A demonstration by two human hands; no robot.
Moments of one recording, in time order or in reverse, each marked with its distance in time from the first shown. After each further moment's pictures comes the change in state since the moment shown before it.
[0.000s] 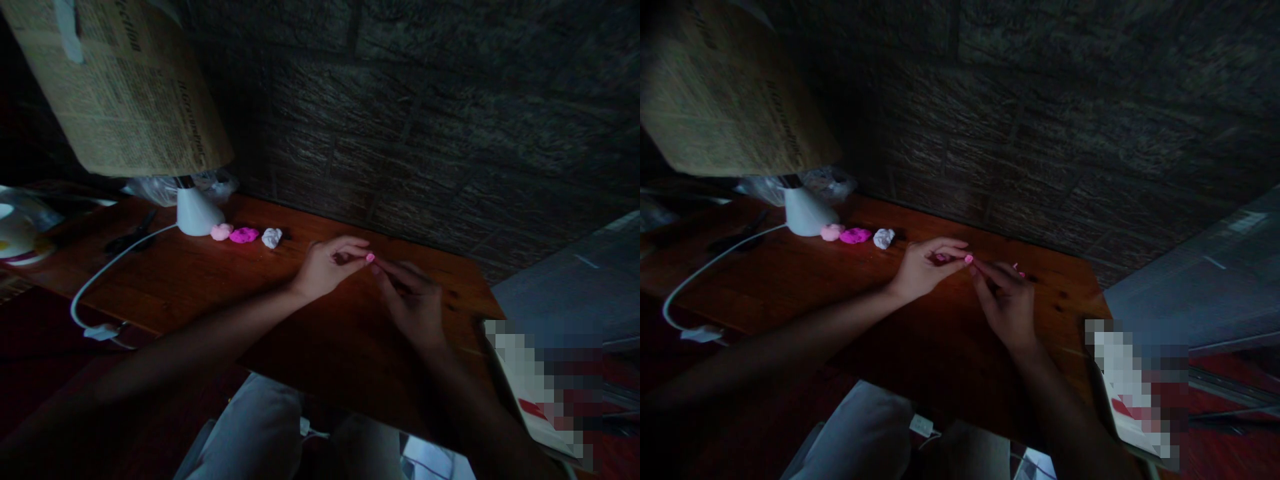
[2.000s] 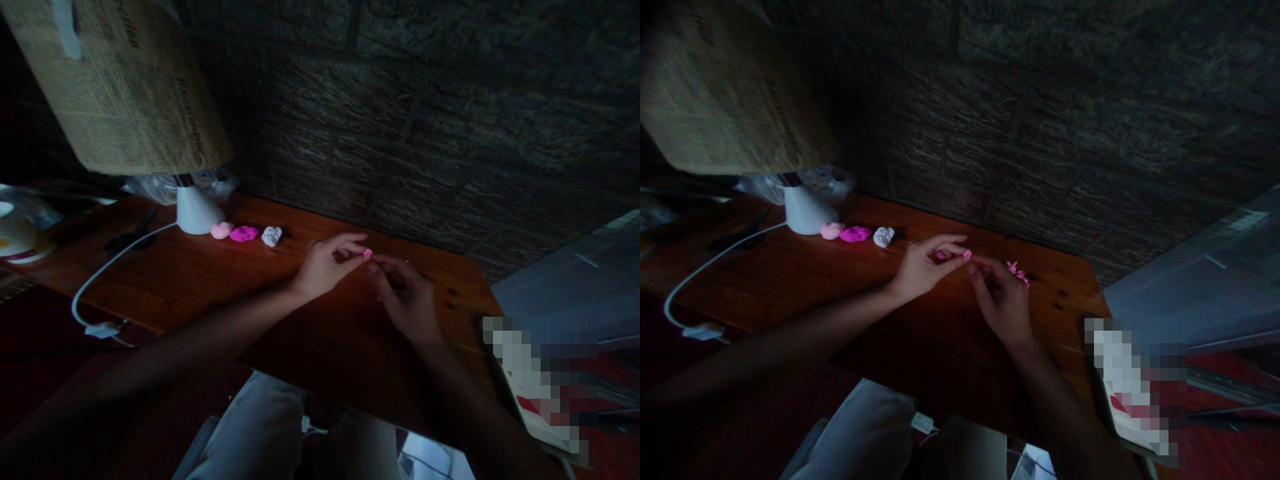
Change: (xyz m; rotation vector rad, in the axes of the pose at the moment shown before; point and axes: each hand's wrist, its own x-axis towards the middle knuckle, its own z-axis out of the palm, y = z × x) left_hand -0.001 -0.001 -0.002 0.084 -0.004 0.009; right_hand -0.005 0.005 0.006 0.125 -0.076 0.243
